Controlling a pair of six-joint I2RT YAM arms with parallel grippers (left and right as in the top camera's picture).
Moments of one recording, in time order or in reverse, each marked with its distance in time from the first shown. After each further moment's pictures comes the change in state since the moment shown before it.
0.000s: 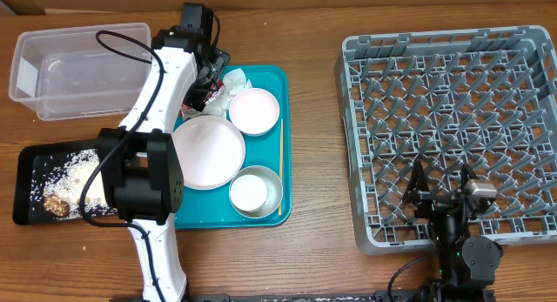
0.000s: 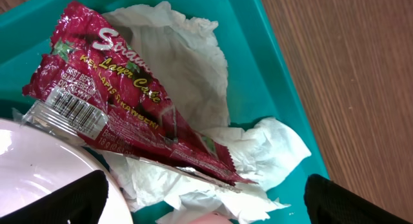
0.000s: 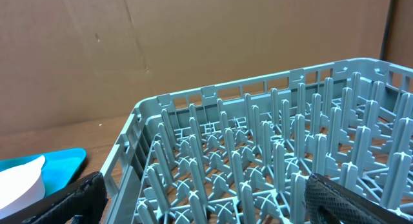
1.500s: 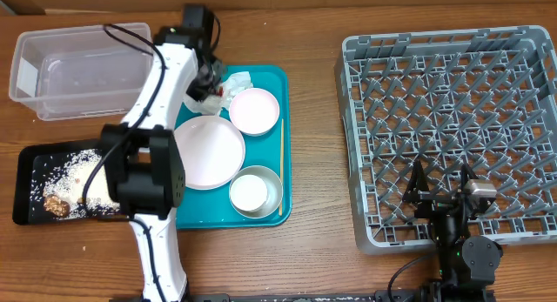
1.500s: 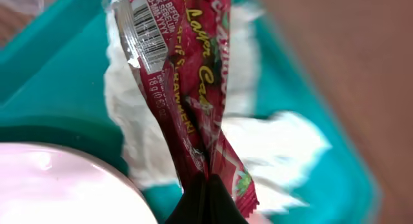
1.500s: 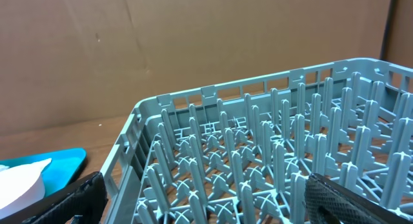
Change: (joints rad) left arm 0.002 0.017 0.087 -0.083 0.031 0.213; right arm 0.000 0.000 0.000 0.000 -0.001 0.000
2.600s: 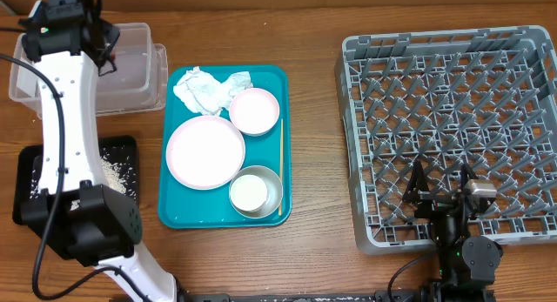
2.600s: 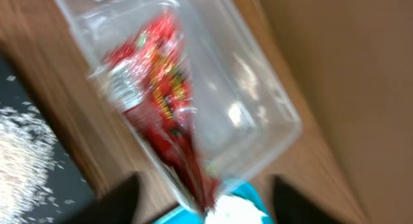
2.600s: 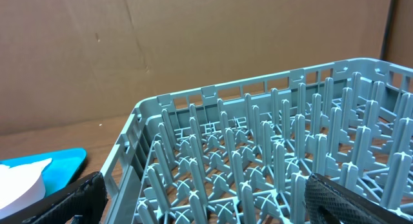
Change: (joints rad) left arm 0.322 -0.268 0.037 0.023 -0.228 0.122; right arm 0.000 0.000 0.000 0.000 0.000 0.000
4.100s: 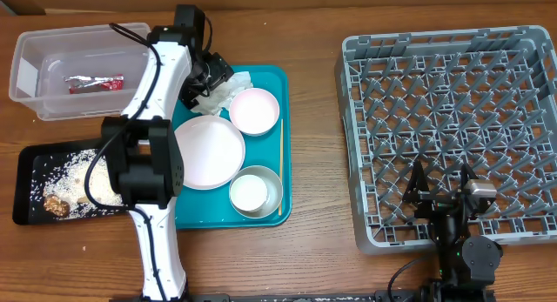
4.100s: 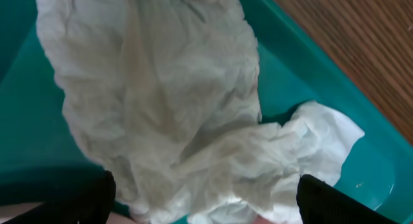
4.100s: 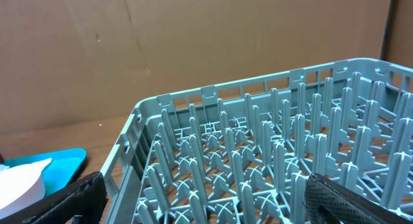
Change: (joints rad) left arm -0.277 0.388 0.000 -0.019 0.343 0.110; right arm 0.000 0.000 0.000 0.000 0.000 0.000
